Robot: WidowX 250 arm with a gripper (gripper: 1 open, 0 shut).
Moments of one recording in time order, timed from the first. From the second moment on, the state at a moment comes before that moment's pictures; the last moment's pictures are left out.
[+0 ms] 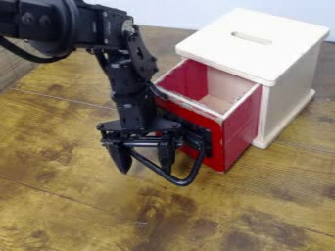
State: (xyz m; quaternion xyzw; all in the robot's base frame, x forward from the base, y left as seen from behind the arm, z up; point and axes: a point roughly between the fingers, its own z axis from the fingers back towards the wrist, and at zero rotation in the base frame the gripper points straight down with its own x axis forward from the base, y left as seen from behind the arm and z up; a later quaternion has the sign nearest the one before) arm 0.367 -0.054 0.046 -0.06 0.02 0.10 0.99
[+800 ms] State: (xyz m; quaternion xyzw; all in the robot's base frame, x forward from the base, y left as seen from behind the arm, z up) arm 0.379 -0.055 0.054 -0.07 0.01 0.10 0.99
